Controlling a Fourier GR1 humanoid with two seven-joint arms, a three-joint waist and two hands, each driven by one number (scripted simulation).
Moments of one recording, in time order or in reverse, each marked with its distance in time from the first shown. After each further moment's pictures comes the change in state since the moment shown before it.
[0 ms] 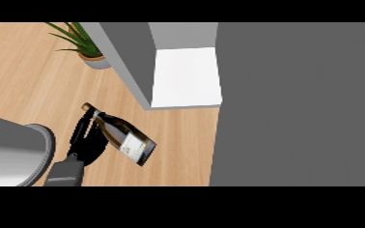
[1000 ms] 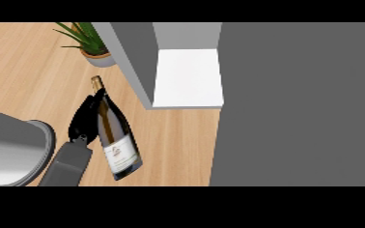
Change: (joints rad) left arm -0.030 0.076 -0.338 -0.187 -0.164 -0.169 -0.458; right arm -0.005 0.012 -0.015 0.015 0.006 -0.014 0.003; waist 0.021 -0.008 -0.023
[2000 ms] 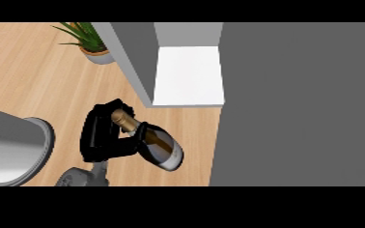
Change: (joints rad) left arm 0.211 -0.015 -0.360 -0.635 -0.517 0.078 -0.317; right arm 0.001 -0.019 -0.057 -0.026 -0.014 0.015 0.047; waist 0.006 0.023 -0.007
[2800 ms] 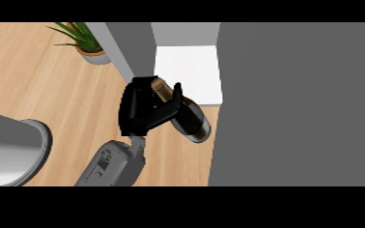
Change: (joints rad) left arm -0.248 -0.152 -0.063 0.051 -0.120 0.300 0.227; right arm -0.003 0.010 -0.056 -0.001 -0.023 0.038 0.016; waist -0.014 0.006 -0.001
